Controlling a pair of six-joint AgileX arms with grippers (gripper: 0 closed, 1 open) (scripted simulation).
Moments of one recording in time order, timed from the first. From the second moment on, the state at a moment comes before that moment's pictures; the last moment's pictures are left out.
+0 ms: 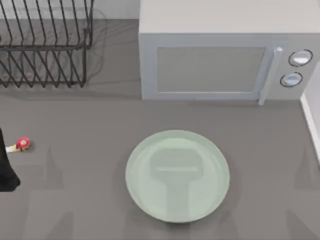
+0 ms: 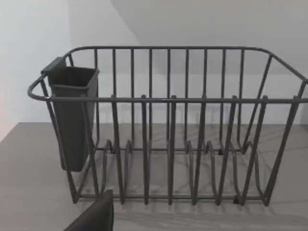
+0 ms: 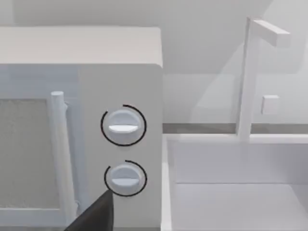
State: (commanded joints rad) left arm 0.00 0.00 0.00 0.00 0.00 0.00; right arm 0.00 0.00 0.00 0.00 0.00 0.00
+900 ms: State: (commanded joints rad) left arm 0.01 0.89 0.48 -0.47 0.02 0.73; right arm 0.00 0.00 0.00 0.00 0.00 0.00
